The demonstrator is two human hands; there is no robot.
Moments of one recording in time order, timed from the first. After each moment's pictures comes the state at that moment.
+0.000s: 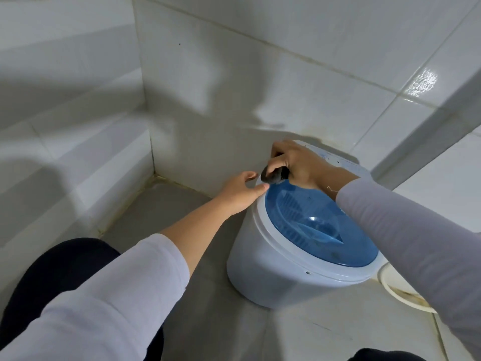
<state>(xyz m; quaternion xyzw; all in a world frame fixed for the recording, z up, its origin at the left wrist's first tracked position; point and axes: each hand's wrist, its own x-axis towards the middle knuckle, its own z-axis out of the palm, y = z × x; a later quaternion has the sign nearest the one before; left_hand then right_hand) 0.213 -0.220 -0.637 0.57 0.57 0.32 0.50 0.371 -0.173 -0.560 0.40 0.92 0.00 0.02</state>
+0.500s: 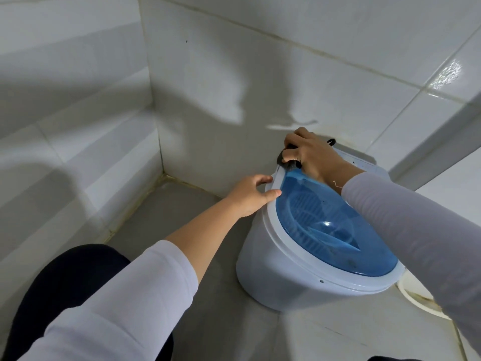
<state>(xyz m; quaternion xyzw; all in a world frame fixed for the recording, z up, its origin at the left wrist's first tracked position) 0.213 -0.210 -0.642 0.58 0.56 0.29 0.51 0.380 -0.138 -0.574 0.36 0.92 0.14 -0.02</state>
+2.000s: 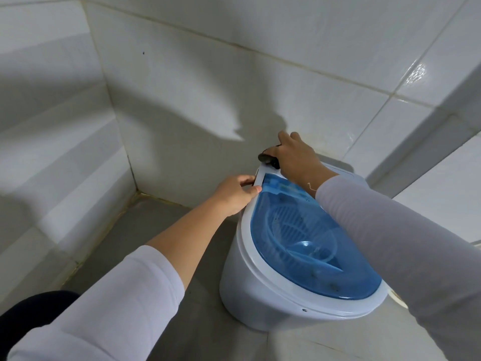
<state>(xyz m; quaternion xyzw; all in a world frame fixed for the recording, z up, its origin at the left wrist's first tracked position) 0.239 -0.157 -0.633 0.59 0.58 0.27 0.49 0.382 -0.116 -0.568 0.58 0.81 0.12 0.06</state>
